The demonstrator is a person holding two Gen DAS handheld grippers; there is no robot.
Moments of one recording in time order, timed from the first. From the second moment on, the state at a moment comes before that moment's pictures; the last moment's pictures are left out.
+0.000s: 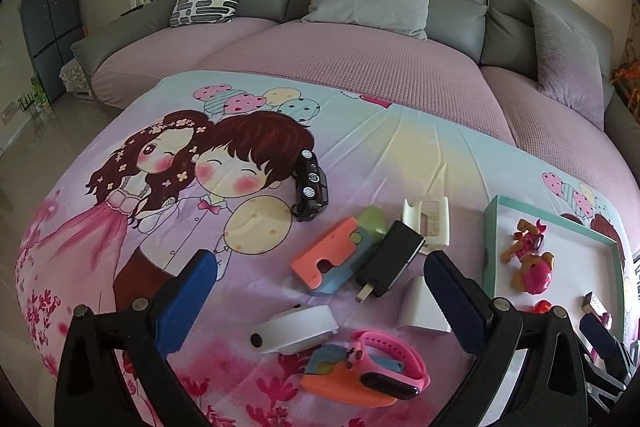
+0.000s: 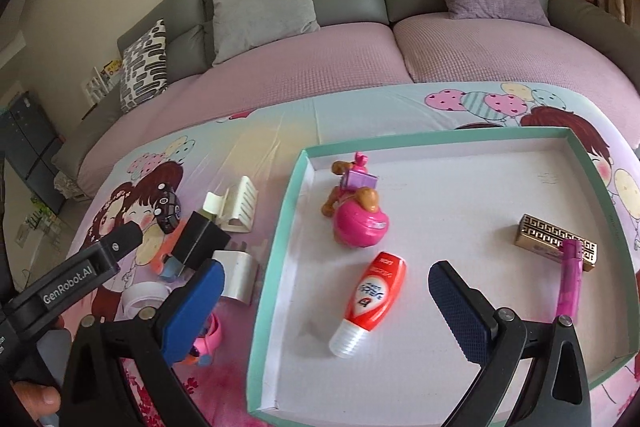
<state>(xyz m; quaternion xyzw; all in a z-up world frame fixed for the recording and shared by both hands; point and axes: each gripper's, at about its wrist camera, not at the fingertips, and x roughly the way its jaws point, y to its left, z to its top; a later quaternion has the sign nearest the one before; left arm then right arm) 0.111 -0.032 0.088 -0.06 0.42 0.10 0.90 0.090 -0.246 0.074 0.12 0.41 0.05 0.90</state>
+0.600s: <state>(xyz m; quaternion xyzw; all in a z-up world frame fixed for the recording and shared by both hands) 0.092 0.035 0.060 -0.12 0.46 0.10 0.87 0.092 -0.177 0.059 0.05 0.44 0.11 0.89</state>
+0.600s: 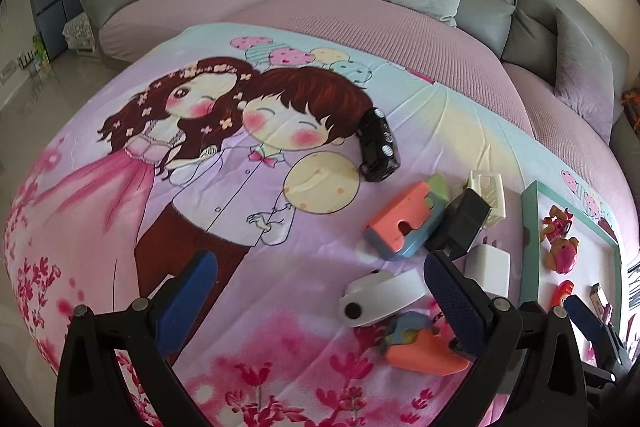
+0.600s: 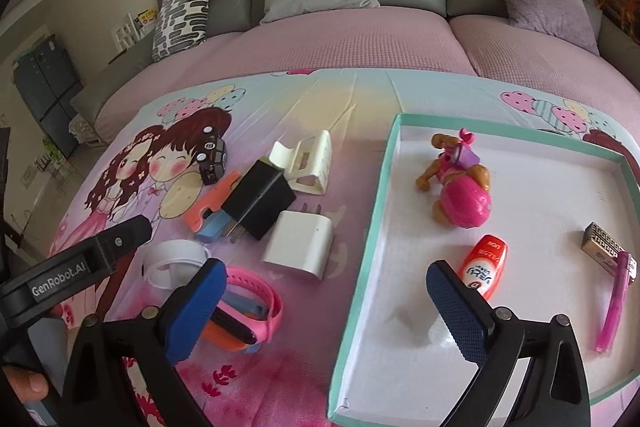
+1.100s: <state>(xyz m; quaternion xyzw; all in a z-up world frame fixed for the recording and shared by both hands) 0.082 0.071 0.052 -0.18 0.46 0.09 0.86 0.080 -0.140 0.060 0.03 0.44 0.16 0.88</state>
